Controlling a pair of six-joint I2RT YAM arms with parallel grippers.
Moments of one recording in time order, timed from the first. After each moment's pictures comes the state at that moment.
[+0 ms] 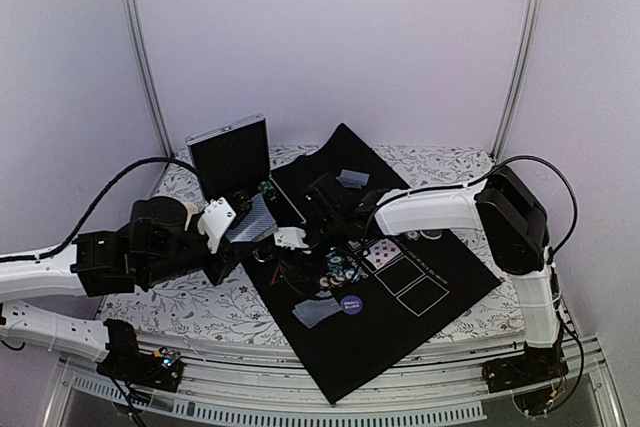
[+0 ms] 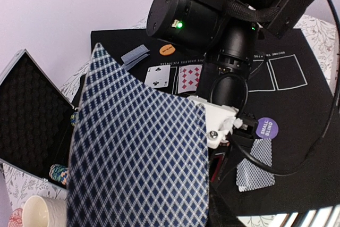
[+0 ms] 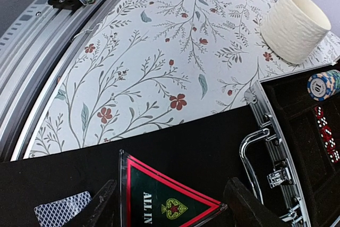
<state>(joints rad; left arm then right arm) -1.08 0.90 0.67 -0.24 -0.35 0.09 0.97 2.20 1.61 -0.24 -0.58 -0.73</state>
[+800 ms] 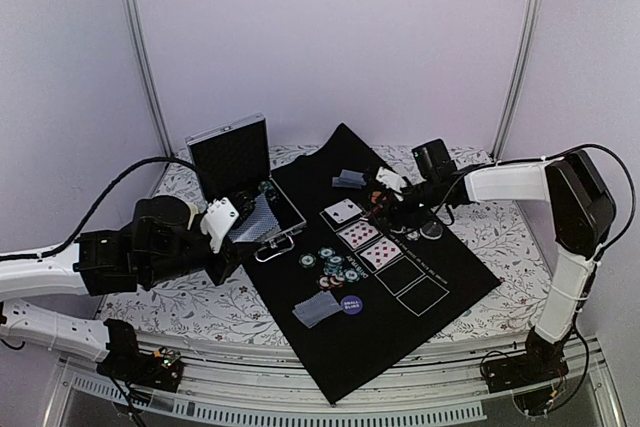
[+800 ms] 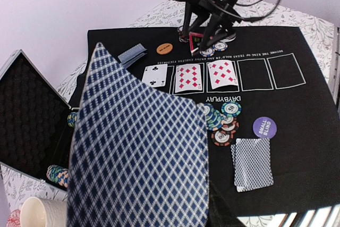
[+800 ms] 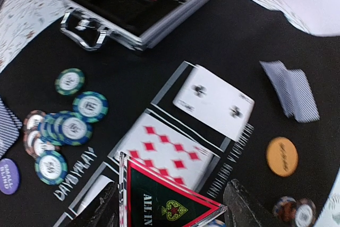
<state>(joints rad) -1.08 0.92 0.68 -0.23 -0.34 0.09 0.54 1.87 1.20 -0.13 -0.49 -0.57</state>
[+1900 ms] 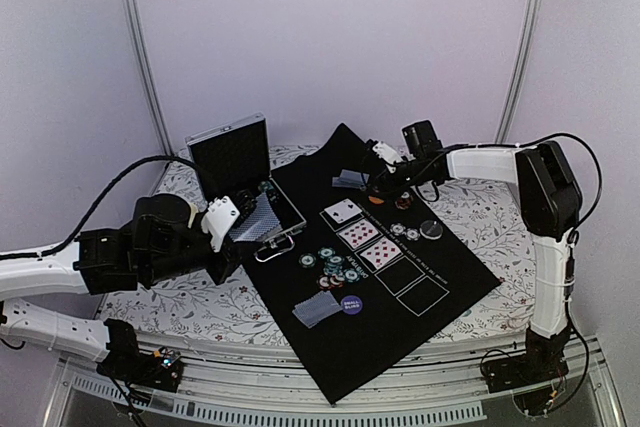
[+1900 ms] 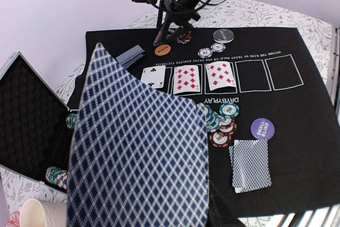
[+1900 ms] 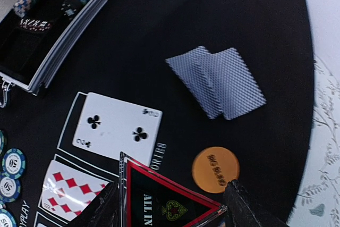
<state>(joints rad) -1.08 0.92 0.69 -0.23 -0.33 0.09 0.43 2.11 1.56 -0.22 -0.31 -0.35</state>
